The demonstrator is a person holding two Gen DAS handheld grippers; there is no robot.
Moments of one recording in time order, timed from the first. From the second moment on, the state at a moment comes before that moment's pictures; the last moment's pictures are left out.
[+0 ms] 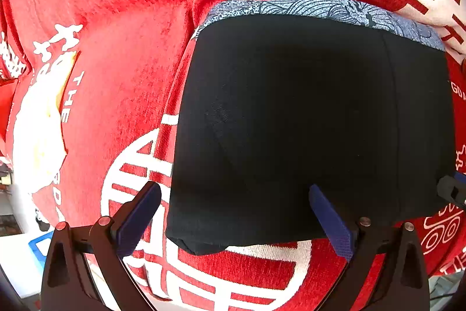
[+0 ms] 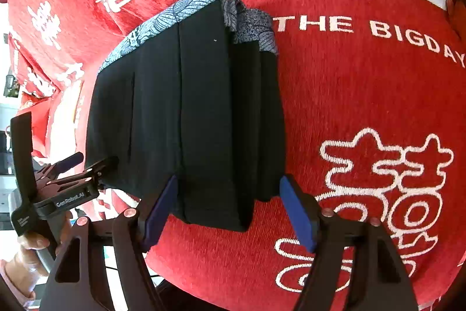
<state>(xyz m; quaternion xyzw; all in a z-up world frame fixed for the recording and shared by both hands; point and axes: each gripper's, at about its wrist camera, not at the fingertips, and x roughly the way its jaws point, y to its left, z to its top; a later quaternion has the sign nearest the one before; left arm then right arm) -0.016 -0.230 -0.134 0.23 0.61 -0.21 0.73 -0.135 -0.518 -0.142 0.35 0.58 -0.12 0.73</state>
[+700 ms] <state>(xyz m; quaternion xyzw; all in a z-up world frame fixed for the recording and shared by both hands) -0.007 -0.232 -0.121 0.24 0.61 -0.22 0.73 -0.179 -0.554 -0.135 0.41 0.58 -0.13 0.69</state>
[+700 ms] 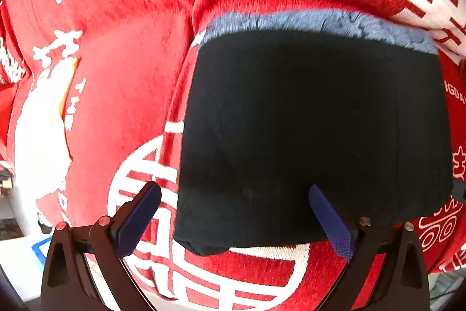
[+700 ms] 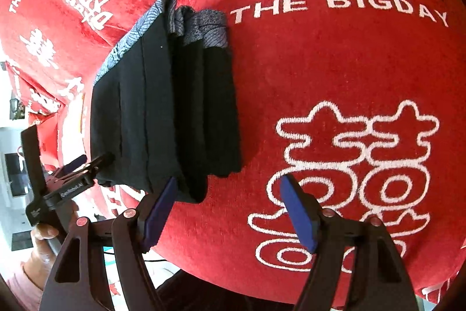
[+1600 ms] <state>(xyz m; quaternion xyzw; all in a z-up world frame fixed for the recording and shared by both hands) 0.095 -0.231 -0.158 0.11 0.68 -0.37 0.63 -0.133 -0.597 -0.159 0.49 0.51 -0.04 0.70</state>
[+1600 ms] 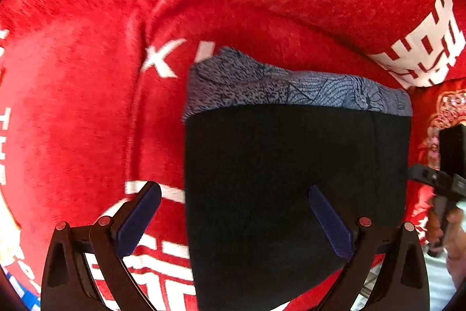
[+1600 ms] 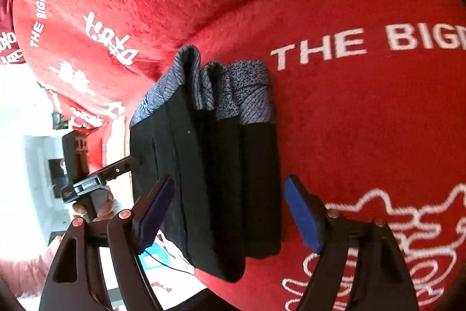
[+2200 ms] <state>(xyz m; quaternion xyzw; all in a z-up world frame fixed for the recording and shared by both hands) 0.090 -0.244 -0.194 0.02 0.70 -0.40 0.60 -0.104 -0.601 -0.201 0.53 0.50 0.05 0.68</state>
